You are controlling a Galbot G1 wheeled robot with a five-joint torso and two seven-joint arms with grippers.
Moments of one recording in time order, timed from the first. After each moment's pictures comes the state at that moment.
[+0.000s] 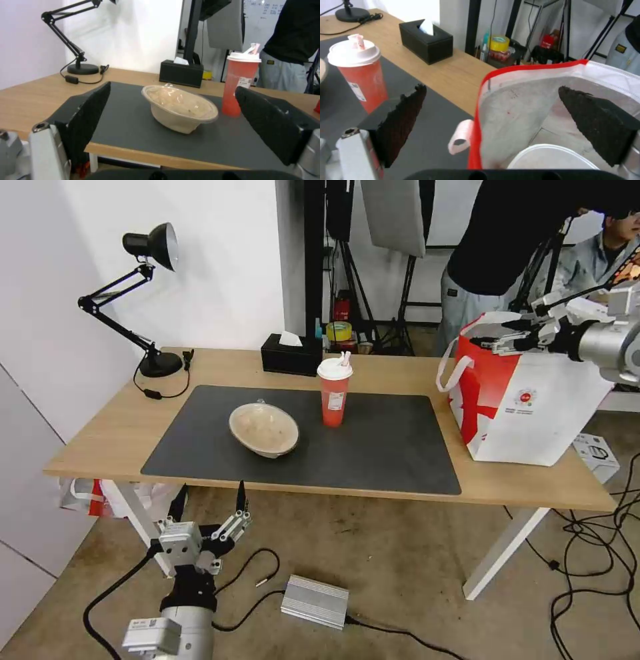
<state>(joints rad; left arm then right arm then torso) 1.85 -1.53 -0.41 -2.41 -0.02 -0.08 -0.13 -0.15 0.50 -0.04 1.39 0.89 -0.53 -0.53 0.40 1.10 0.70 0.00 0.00</state>
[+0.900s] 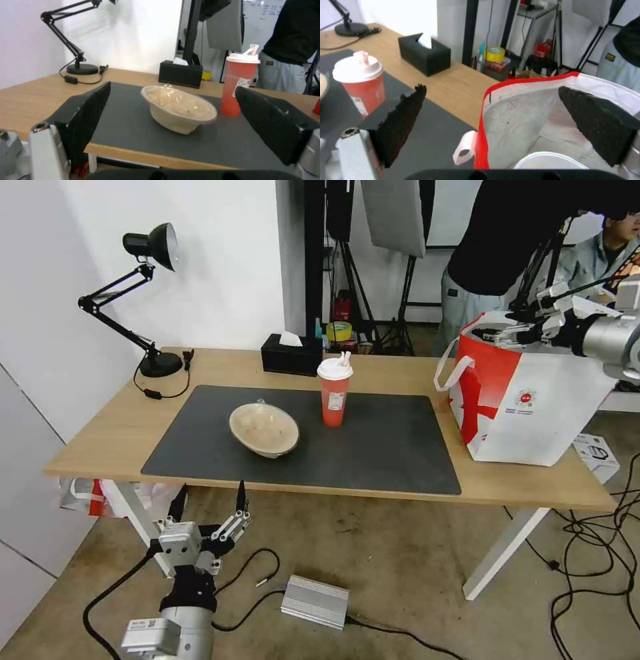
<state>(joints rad) 1.85 -1.54 -0.41 -2.41 -0.03 -0.08 -0.13 -0.24 0.49 0.06 1.47 0.94 -0.52 -0.45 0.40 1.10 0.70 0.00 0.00</state>
